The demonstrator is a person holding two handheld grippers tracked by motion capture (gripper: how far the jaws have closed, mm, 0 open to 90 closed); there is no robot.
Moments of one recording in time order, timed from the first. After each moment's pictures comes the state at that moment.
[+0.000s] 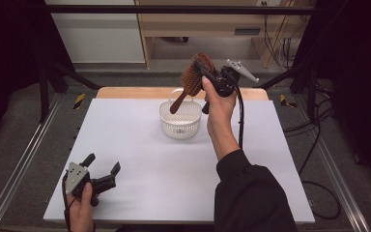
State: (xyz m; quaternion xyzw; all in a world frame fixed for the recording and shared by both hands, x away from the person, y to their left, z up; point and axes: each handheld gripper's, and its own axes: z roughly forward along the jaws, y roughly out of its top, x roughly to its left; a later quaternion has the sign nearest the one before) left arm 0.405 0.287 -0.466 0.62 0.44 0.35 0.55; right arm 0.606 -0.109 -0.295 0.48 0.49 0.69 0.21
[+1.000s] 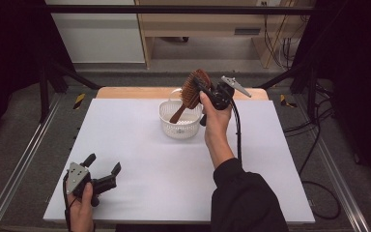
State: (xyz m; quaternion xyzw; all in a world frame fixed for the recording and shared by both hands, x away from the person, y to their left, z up) left arm 0.405 0.286 -0.467 0.62 0.44 0.35 0.55; right arm 0.610 -0.106 -0.349 0.50 0.50 0.68 0.20
